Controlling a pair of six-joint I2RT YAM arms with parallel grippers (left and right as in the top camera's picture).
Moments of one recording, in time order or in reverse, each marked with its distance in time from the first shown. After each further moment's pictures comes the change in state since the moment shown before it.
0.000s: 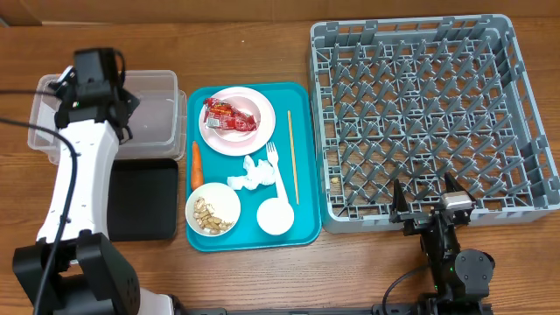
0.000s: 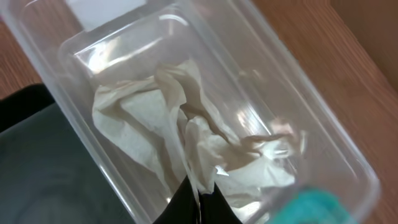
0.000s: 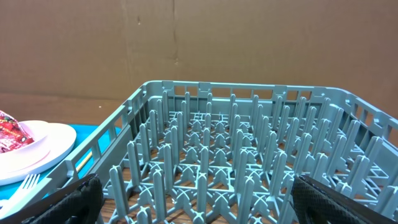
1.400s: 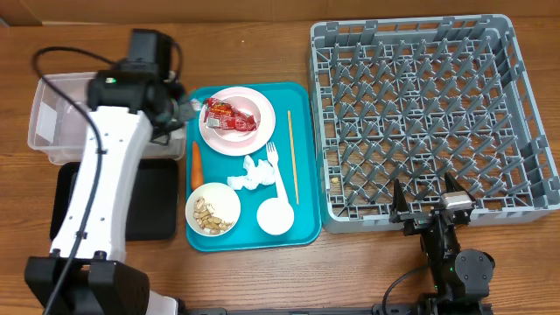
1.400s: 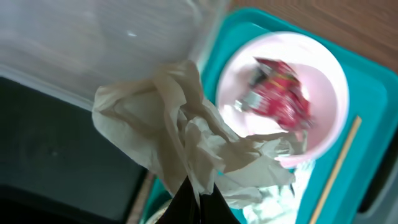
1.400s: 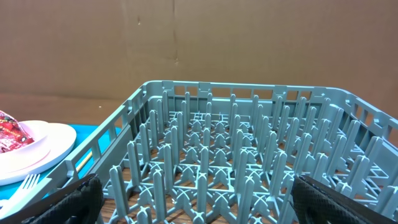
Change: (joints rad) left arm -0.229 0.000 0.272 -0.495 0.231 0.264; right arm 0.000 0.000 0.000 0.000 0.000 0.000
